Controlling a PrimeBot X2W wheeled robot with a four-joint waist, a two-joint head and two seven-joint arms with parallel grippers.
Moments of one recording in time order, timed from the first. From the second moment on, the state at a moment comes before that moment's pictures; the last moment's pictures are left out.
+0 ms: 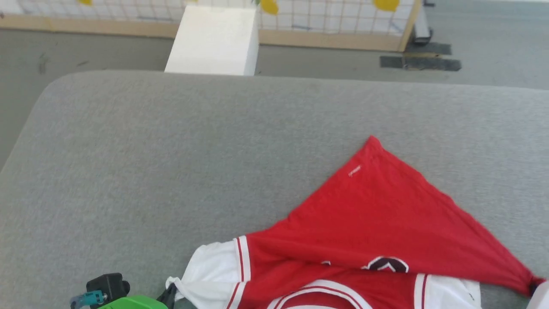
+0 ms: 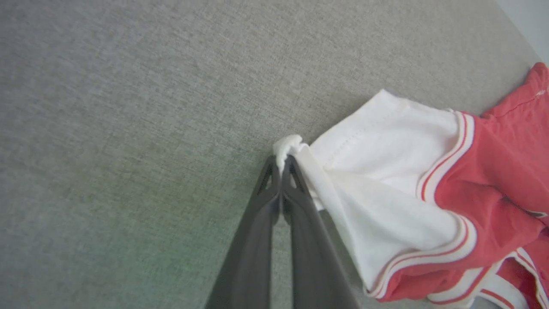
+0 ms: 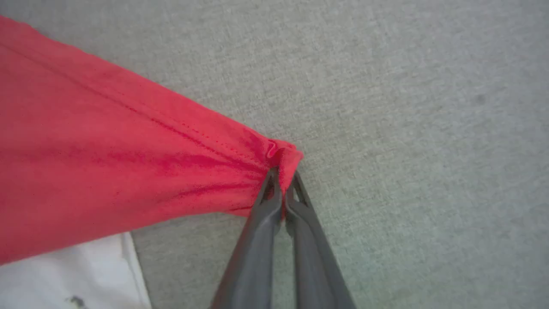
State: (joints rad) left arm 0.21 0.19 -0.11 -0.04 -0.68 0.16 0.31; right arm 0.03 -0.05 -0.57 0.16 0.14 0.13 0.61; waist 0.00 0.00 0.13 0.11
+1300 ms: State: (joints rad) left arm 0.17 0.17 -0.17 -0.01 -0.71 0.13 0.31; right arm -0.50 -0.24 0.09 0.53 0.20 0.13 0.24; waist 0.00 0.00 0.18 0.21
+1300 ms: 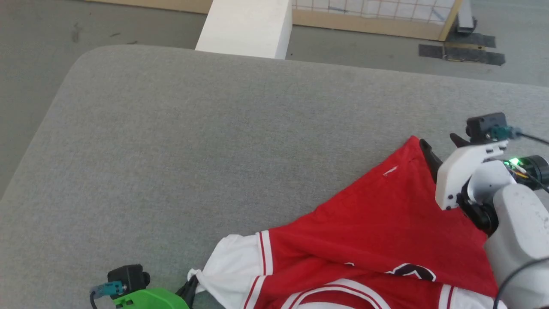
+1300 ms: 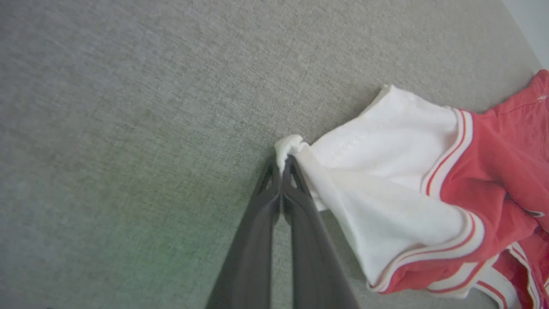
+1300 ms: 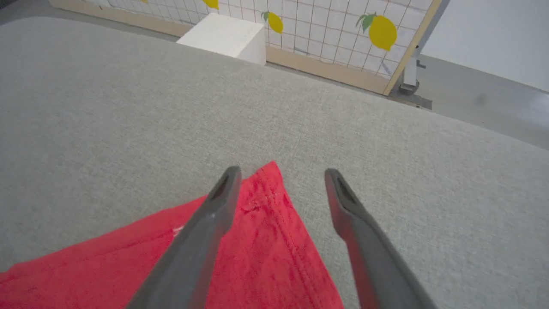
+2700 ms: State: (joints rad) left arm 0.12 0.18 -0.13 -0.03 -0.68 0.12 0.14; right arm -0.22 -0.08 -0.10 0.32 0.21 0.13 -0.04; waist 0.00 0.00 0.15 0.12
